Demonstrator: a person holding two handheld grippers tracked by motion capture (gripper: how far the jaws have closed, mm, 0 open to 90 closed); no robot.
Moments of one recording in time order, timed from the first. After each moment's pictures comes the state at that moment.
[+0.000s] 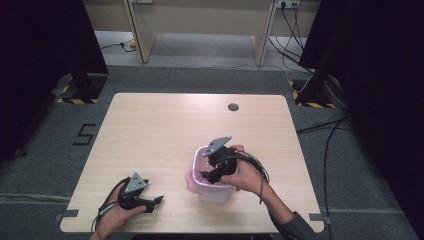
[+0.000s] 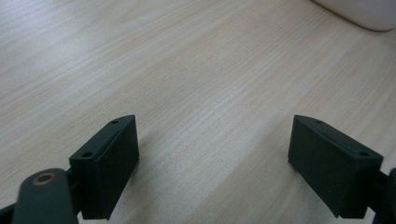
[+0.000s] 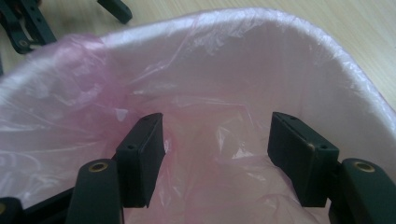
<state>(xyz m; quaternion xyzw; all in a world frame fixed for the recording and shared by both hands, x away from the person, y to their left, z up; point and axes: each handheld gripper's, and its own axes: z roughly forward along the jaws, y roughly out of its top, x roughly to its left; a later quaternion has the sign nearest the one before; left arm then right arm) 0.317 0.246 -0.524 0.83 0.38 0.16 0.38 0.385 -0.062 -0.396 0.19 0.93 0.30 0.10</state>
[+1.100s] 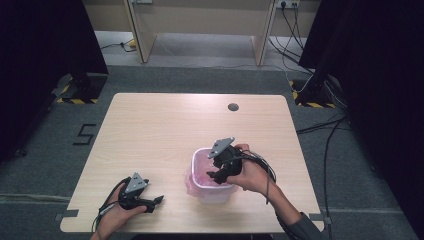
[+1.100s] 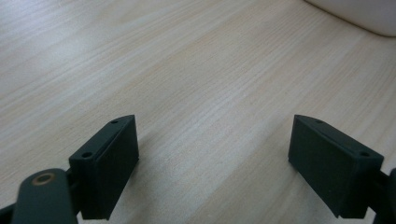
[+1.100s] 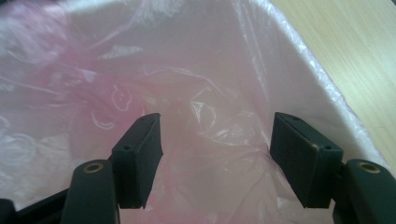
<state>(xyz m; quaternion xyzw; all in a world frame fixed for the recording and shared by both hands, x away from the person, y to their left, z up) 0.317 0.245 -0.524 0.83 0.38 0.16 0.38 0.381 -0.075 -0.388 0.17 0.94 0.28 0.13</state>
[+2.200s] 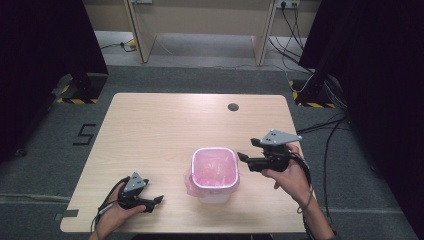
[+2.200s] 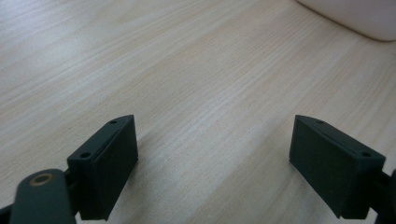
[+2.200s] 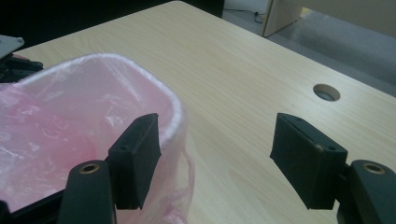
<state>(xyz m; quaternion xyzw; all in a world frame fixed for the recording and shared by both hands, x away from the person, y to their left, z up) 0.319 0.247 -0.524 0.83 0.38 0.15 0.39 0.373 -0.185 -0.366 0.32 0.82 0.45 0.18</state>
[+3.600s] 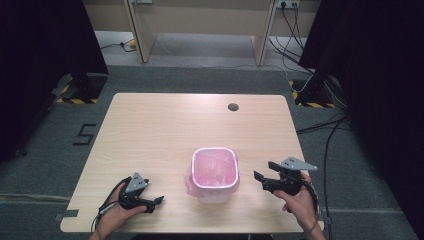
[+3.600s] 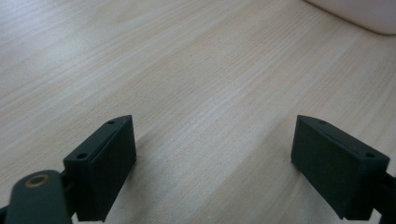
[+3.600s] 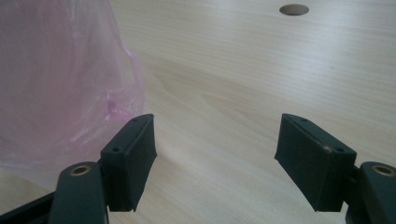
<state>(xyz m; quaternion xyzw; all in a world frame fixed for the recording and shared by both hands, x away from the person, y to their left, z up) 0.319 0.245 -0.524 0.83 0.37 0.15 0.38 0.349 -0.236 -0.457 0.42 0.76 0.46 0.17</state>
